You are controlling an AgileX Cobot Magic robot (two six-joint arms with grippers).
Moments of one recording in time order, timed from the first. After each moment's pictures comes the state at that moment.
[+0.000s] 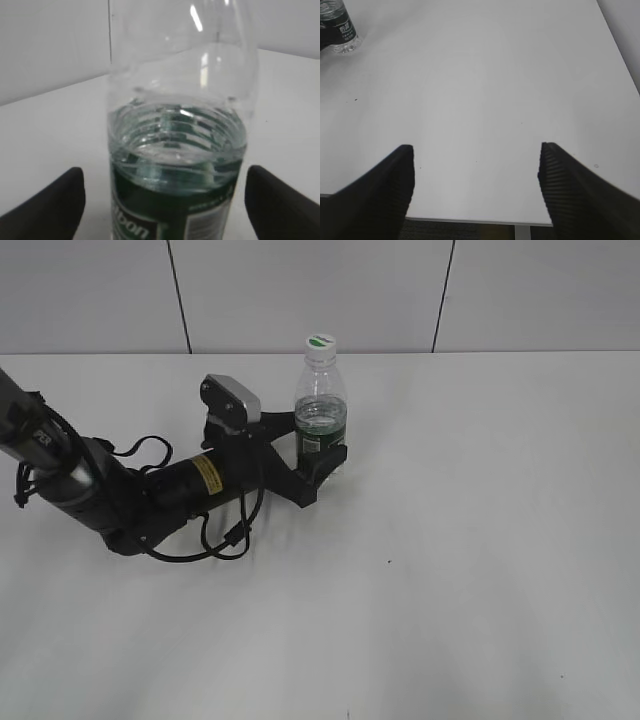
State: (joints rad) left arm -0.40 2.39 -1.11 0.58 -1.12 -0.25; right arm 0.14 -0.01 -0.52 -0.02 1.09 -0.09
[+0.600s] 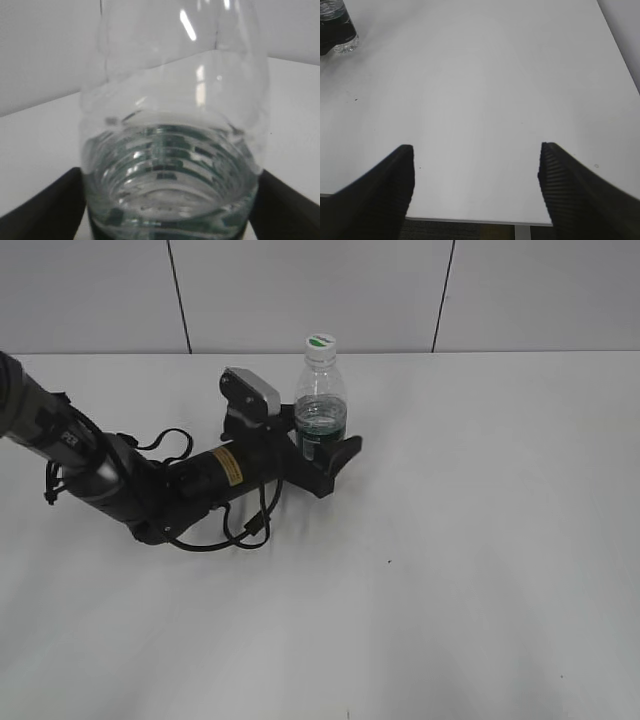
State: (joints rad) left arm -0.43 2.43 -1.20 0.56 -1.10 -0.25; right arm 0.14 -0.01 -0.52 -0.02 1.09 -0.09
